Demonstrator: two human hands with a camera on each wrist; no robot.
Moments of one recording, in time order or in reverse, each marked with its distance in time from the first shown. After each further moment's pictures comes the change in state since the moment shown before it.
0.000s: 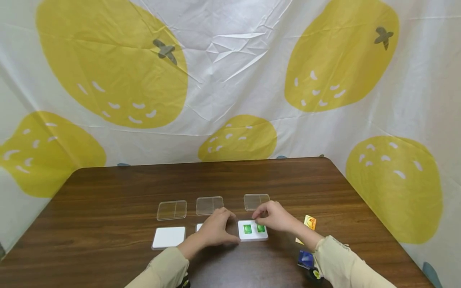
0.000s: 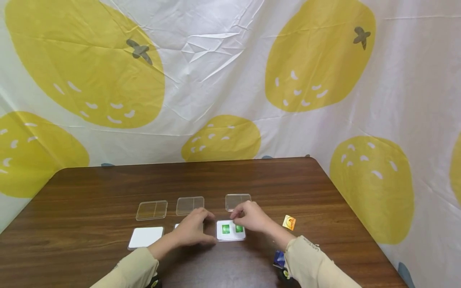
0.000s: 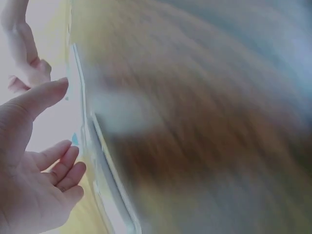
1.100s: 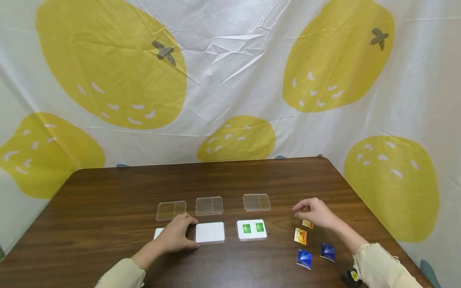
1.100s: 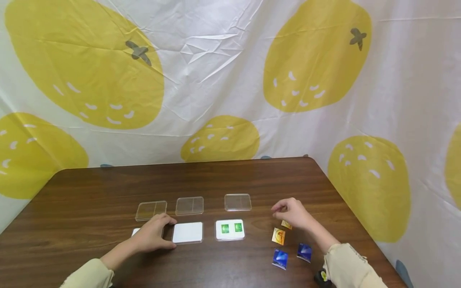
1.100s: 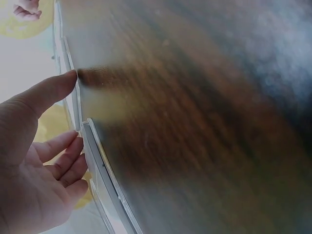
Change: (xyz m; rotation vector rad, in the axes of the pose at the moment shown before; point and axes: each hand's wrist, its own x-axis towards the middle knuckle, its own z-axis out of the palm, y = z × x) left_hand -0.059 -0.058 -0.039 0.043 0.025 -0.075; right_hand -0.064 0.054 -0.064 0.022 0.113 0.226
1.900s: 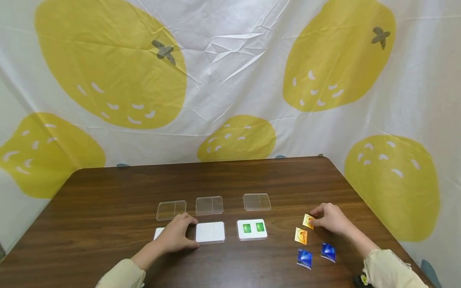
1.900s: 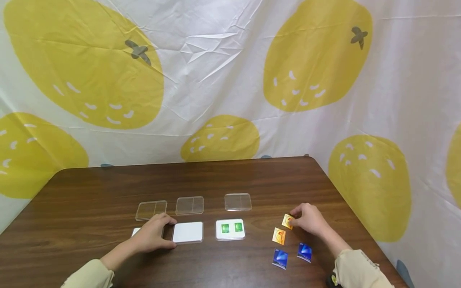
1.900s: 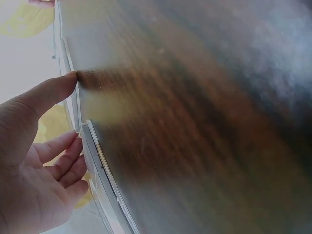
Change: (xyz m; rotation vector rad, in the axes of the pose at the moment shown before) left_hand 0.000 -0.001 0.003 0.005 0.013 -0.003; right_hand -0.019 0.037 -0.006 -0.230 0.103 0.099
